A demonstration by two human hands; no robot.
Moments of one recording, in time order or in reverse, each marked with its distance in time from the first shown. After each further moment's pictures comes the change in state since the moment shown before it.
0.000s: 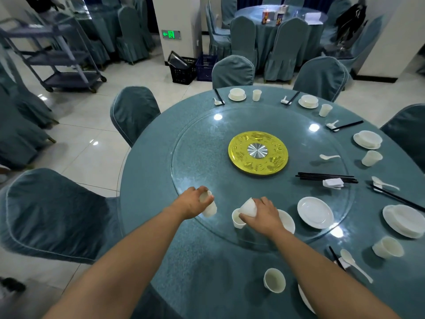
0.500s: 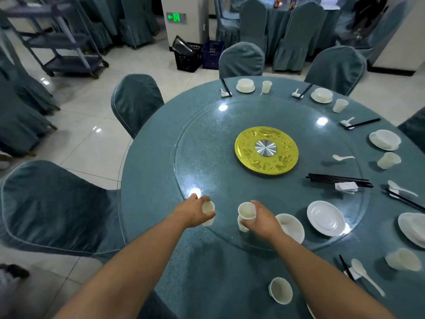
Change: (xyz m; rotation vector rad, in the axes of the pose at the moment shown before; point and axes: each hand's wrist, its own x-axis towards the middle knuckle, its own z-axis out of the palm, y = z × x) left_hand 0.024 -0.024 0.019 0.170 -0.105 -0.007; right_hand 0.031 -0.004 0.024 0.233 -0.145 0.080
